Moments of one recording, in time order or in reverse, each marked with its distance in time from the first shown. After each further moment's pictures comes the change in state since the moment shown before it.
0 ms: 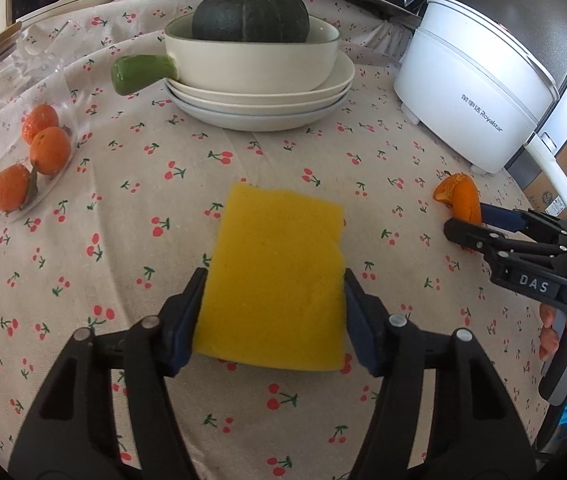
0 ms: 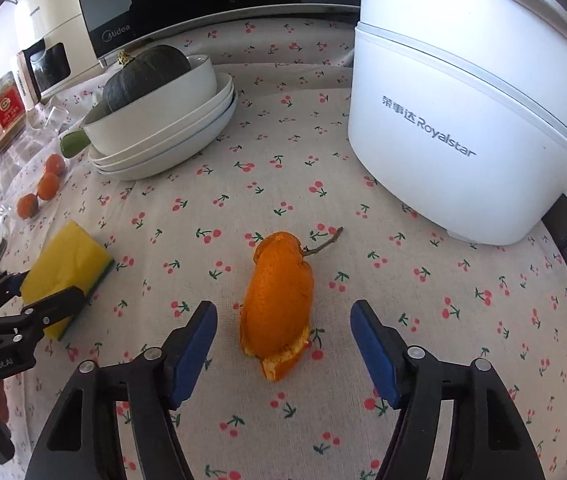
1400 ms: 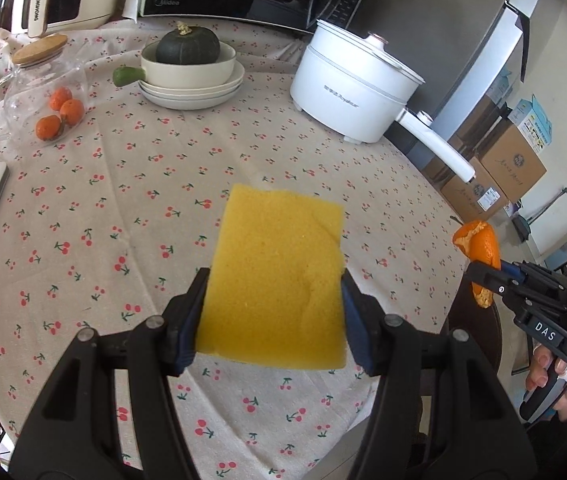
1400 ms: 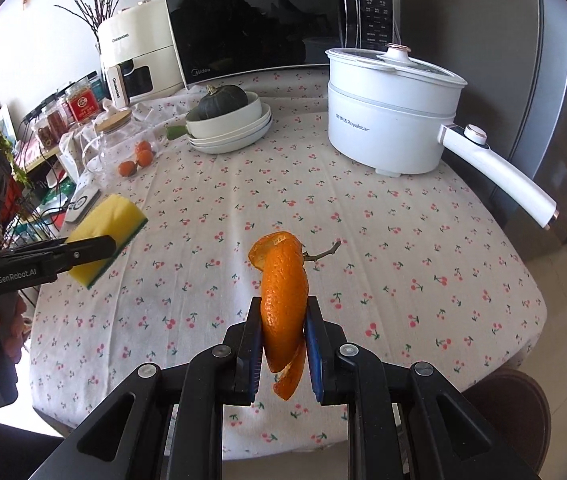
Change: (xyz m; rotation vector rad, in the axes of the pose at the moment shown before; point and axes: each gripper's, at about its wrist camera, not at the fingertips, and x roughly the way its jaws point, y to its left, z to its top) left arm -0.140 -0.065 -0.097 0.002 -0.036 -0.190; right arm -0.213 -0.010 -0.154 0.026 -0.114 0.054
